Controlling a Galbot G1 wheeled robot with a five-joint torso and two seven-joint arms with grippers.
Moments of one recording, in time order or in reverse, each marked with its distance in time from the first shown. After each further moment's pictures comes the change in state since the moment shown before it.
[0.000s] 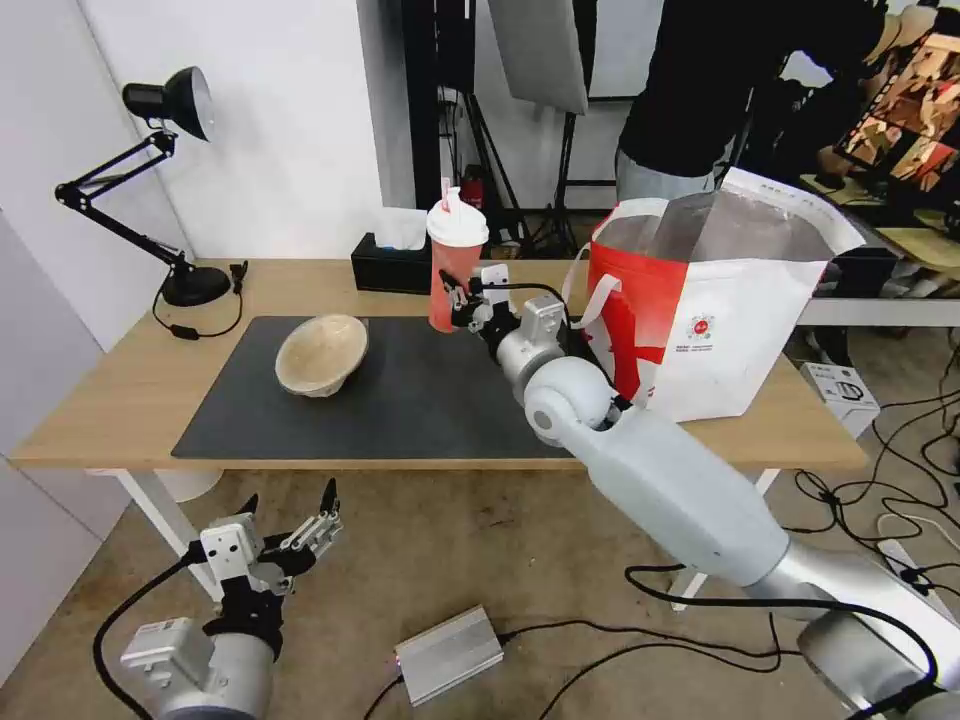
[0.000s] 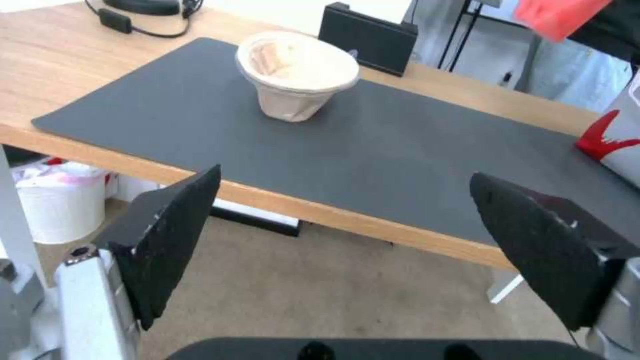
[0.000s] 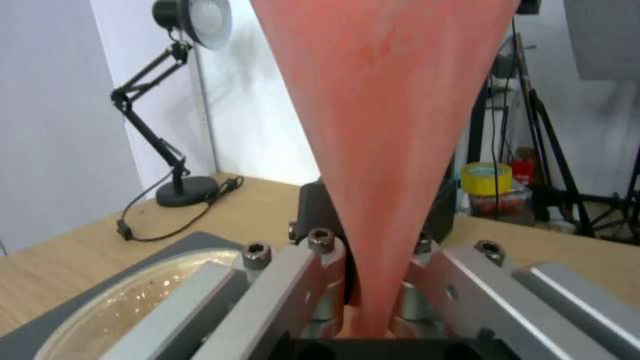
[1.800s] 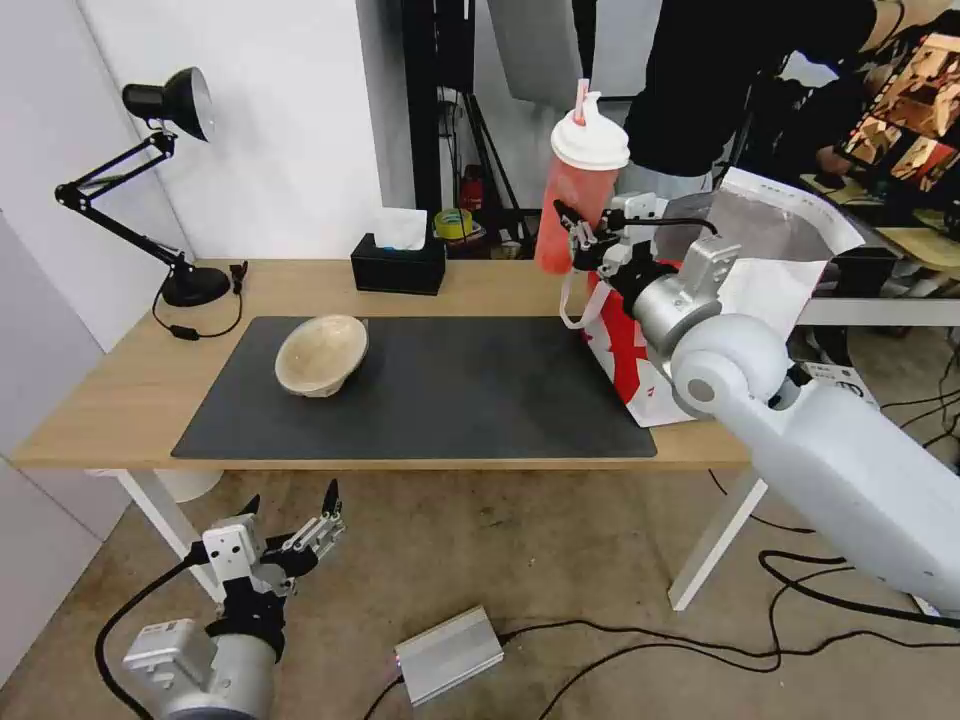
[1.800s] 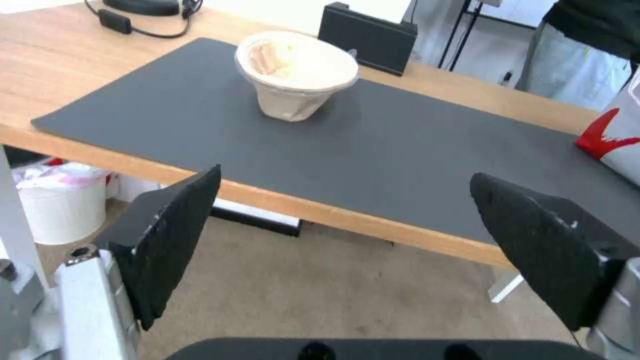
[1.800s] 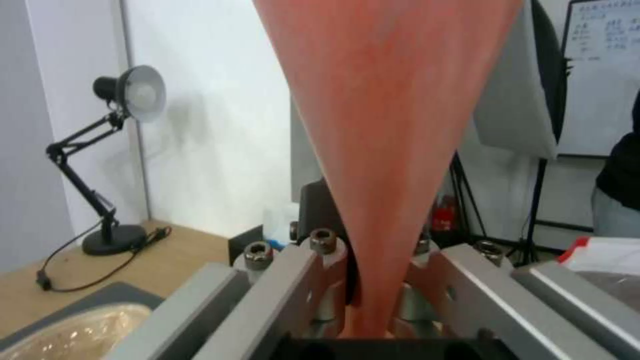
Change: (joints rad) left arm 0.003 -0.005 0.005 0.000 0.011 -0.001 0.001; right arm -0.013 -0.341 0.181 0.237 0.143 -0.024 0.006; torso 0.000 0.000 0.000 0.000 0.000
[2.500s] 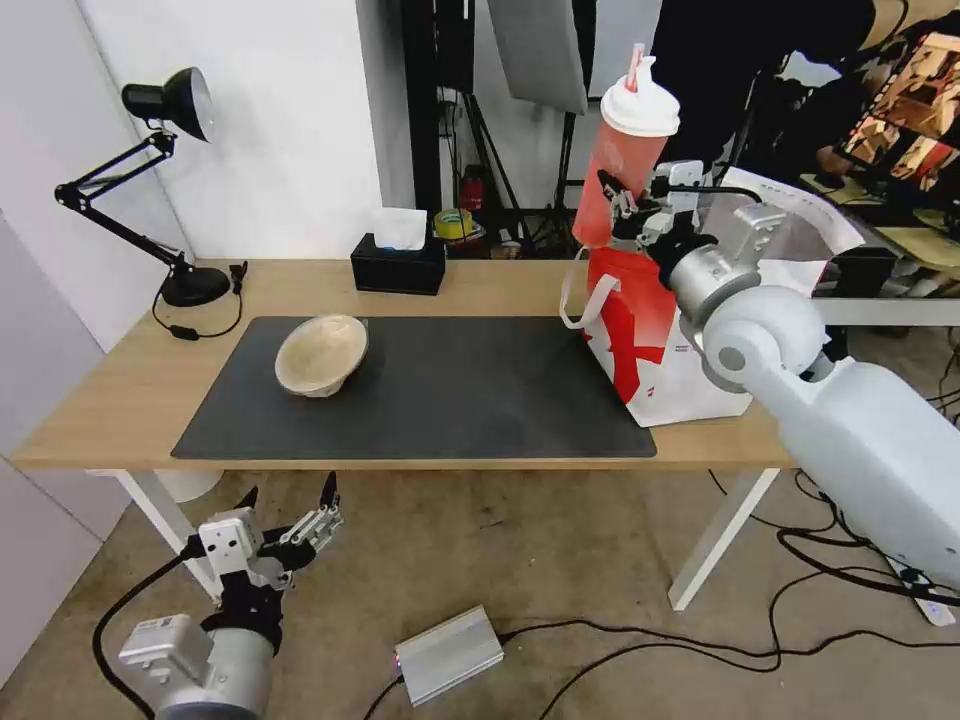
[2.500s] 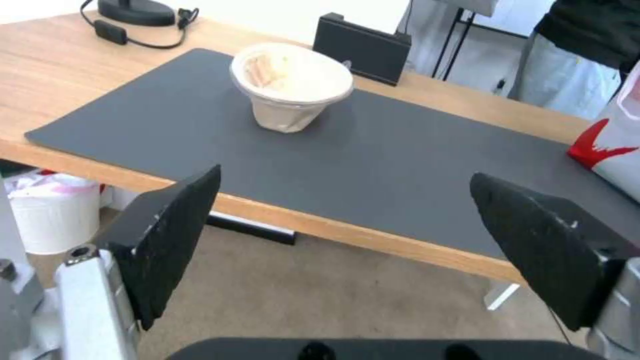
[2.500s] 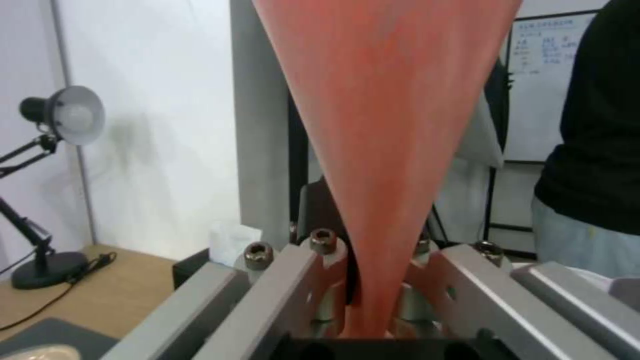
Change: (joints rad) left arm -0.012 0.011 -0.003 0.000 -0.011 -0.012 0.003; right arm 0.033 -0.020 0.053 -0.073 0.016 -0.001 0.001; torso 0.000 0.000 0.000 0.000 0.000
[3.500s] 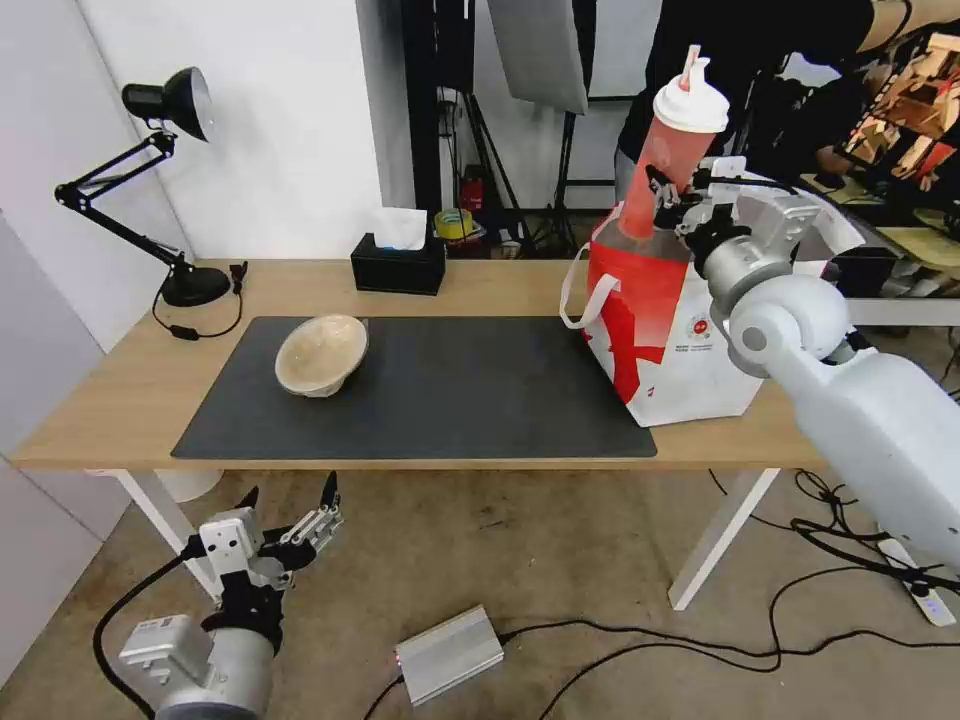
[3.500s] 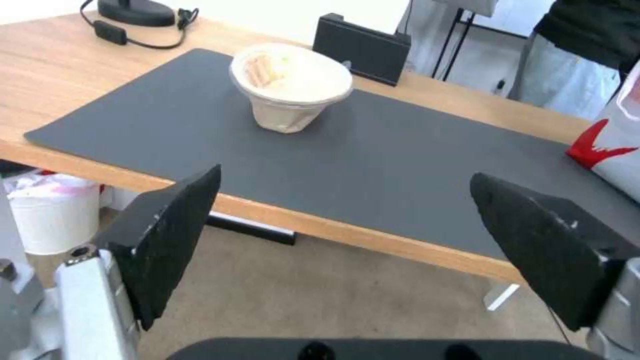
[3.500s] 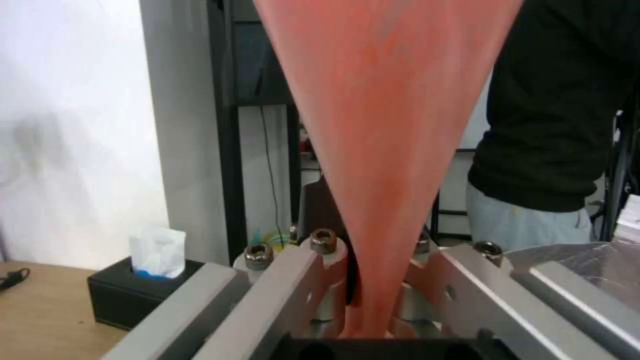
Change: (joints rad) left arm 0.000 0.005 0.001 0.000 -0.002 -0.003 -0.003; right arm -0.006 -0.008 0.051 -0.122 -0.011 0.019 -0.010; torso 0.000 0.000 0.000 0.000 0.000
